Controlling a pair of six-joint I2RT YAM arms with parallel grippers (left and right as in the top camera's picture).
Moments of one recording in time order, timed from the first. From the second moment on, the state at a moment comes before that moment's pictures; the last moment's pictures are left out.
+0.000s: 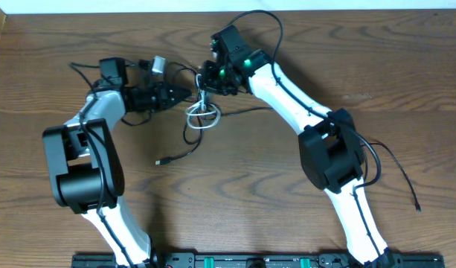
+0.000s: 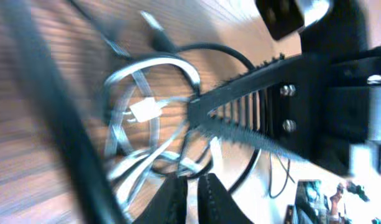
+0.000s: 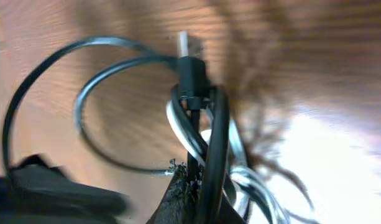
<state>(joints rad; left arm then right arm) 0.18 2.03 1.25 -0.37 1.12 -0.03 0.58 2.42 2.09 -0.64 -0.42 0.77</state>
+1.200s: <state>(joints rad) 0.04 2.03 1.25 -0.35 1.00 -0.09 0.56 2.42 2.08 -0.55 -0.52 0.69</state>
